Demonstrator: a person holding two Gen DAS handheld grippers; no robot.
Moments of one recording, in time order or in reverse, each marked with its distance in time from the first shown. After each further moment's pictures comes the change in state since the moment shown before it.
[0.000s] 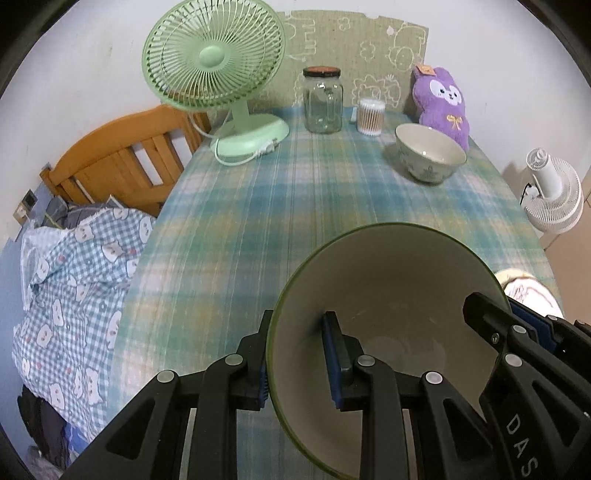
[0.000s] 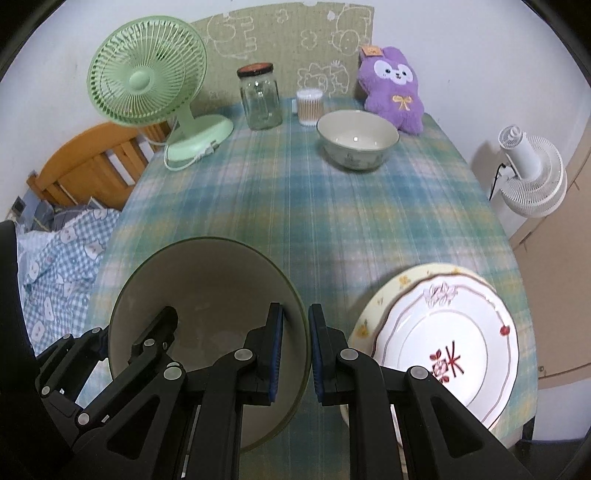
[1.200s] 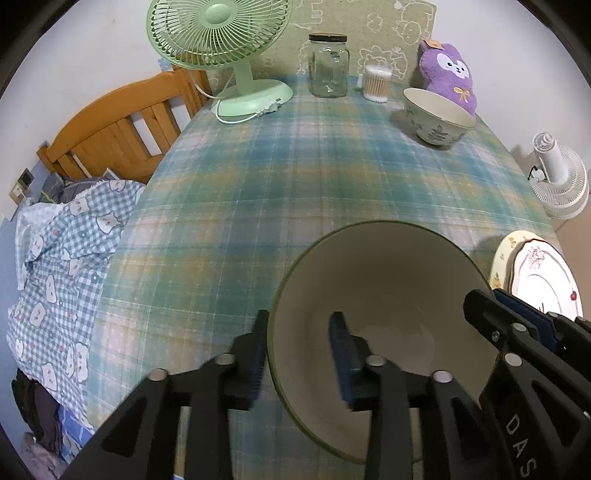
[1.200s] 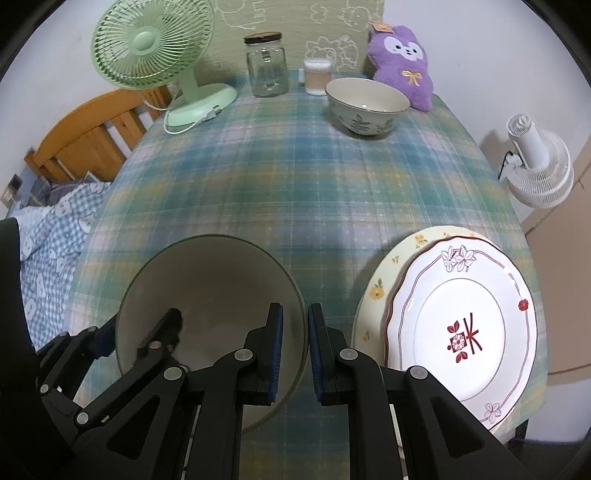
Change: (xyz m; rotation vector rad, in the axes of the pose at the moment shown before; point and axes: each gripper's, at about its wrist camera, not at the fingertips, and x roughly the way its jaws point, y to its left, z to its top) left arm 0.019 0.006 -0.034 -0.018 0.070 -0.008; right arm 0.022 0.005 -0.027 -0.040 0.061 -0.009
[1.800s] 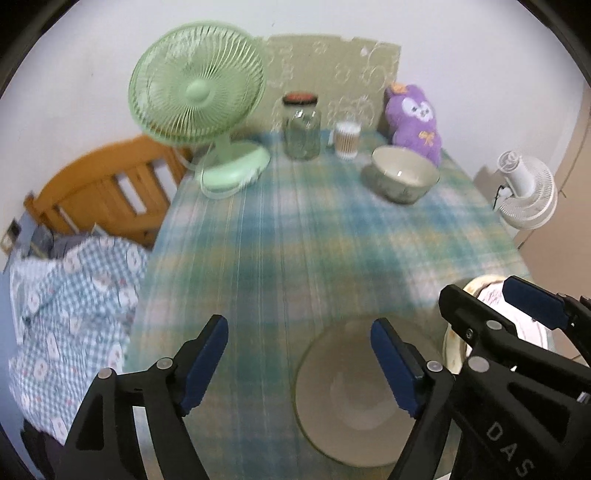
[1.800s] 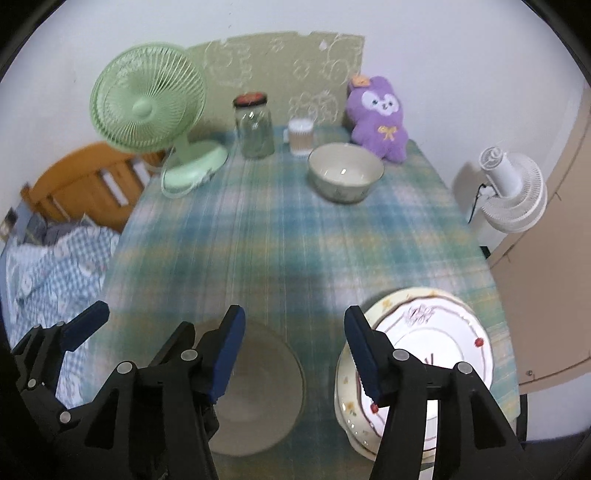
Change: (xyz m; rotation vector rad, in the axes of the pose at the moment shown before) left arm -0.059 0.007 0.055 0.115 -0.149 -0.084; right arm -0.064 0.004 0.046 0.069 -0.149 -0.064
